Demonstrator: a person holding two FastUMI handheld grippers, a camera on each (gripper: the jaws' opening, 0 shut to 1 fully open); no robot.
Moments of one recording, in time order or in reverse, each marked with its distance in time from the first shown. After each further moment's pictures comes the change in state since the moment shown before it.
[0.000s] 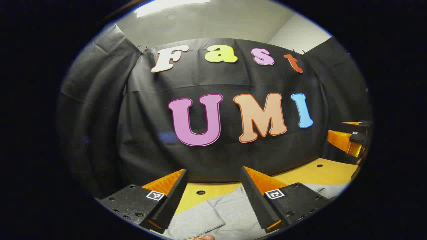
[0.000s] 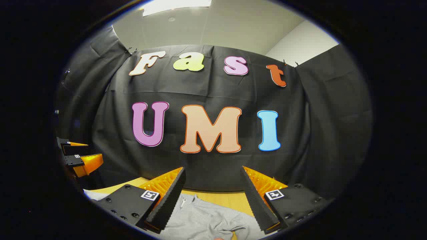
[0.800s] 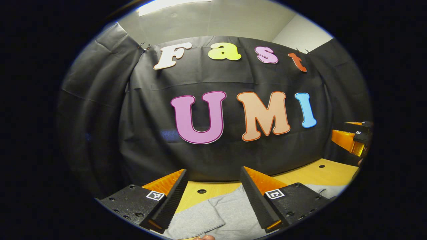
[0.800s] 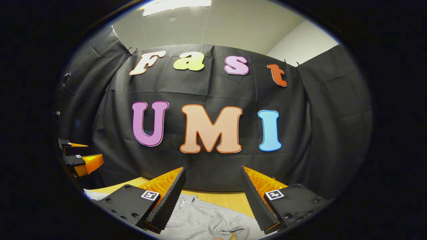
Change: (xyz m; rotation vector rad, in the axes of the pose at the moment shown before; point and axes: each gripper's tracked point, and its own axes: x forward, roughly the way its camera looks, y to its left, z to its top) left arm 0.008 0.006 -0.005 -0.010 0.011 0.024; right arm 0.008 -0.001 -0.002 0.000 0.003 0.007
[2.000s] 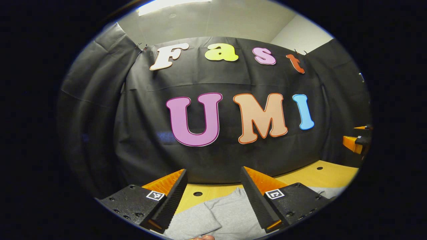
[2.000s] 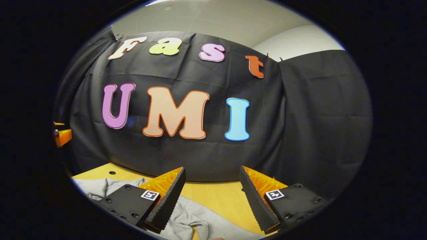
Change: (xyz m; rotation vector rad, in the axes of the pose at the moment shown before) left arm 0.012 -0.014 0.005 -0.007 -0.008 -0.034; right arm -0.002 -0.136 -0.042 -0.089 0.122 -0.234
